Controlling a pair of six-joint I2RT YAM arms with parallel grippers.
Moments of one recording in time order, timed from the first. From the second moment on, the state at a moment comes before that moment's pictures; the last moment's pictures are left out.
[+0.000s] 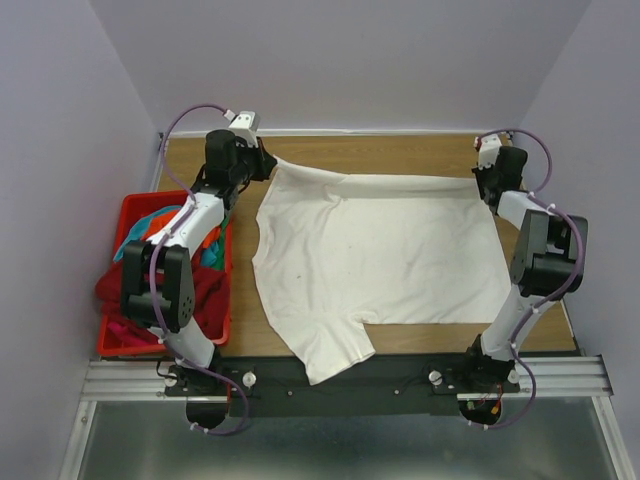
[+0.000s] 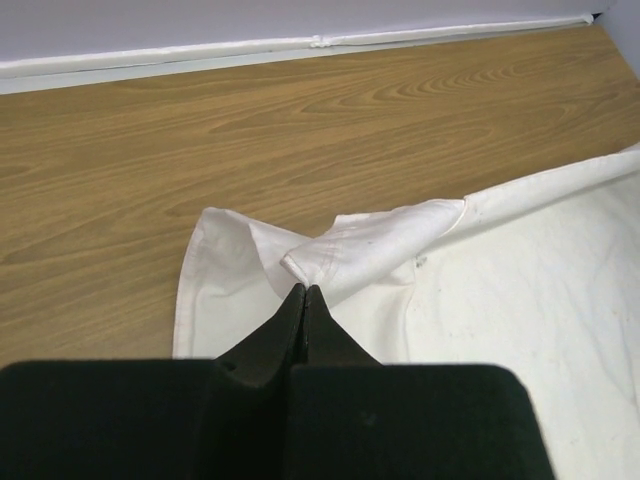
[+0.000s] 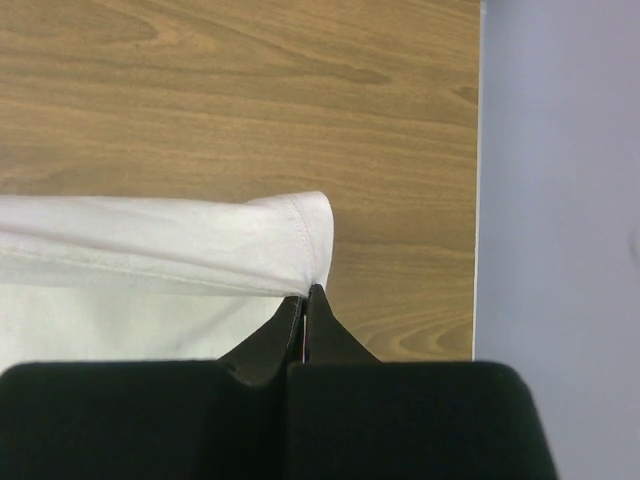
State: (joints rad) left arm -0.16 1.67 1.21 0.15 0.35 -0.22; right arm -0.18 1.90 1.21 0.12 0.03 -0.47
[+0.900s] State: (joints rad) left arm -0.24 1.51 0.99 0.17 0.22 -0.27; right arm -0.19 1.82 1.09 0.13 0.01 -0.49
